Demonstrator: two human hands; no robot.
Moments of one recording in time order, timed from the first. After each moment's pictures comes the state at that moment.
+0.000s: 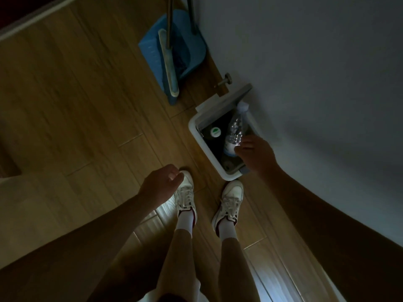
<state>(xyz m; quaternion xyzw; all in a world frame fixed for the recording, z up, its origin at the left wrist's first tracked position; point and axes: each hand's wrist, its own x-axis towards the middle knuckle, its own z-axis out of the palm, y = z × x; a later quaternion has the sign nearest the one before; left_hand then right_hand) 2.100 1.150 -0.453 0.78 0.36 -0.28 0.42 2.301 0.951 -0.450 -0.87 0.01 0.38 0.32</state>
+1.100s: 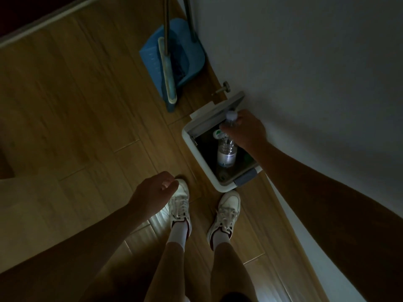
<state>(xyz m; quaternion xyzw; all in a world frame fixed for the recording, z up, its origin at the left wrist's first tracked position) 2.103 1.137 -0.464 0.79 0.37 -0.26 0.41 2.371 0.993 -0.482 -0.89 -0.14 0.34 0.28</state>
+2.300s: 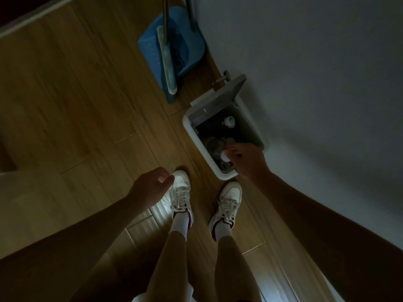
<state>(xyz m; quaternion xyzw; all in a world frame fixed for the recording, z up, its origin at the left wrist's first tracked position) 2.080 1.138 -0.479 0.79 0.38 -0.28 0.40 2.291 0.929 -0.493 -0.86 -0.17 0.41 0.24</state>
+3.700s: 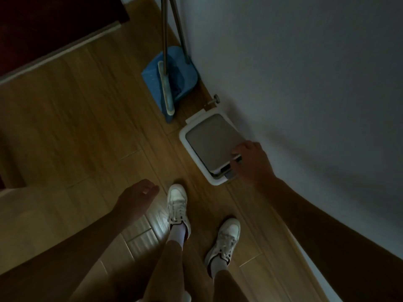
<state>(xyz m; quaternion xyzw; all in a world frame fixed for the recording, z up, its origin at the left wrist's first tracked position) 2.061 1.134 -0.400 0.75 0.46 -0.25 0.41 2.299 0.900 -0.410 -0.91 -0.26 0.27 0.15</state>
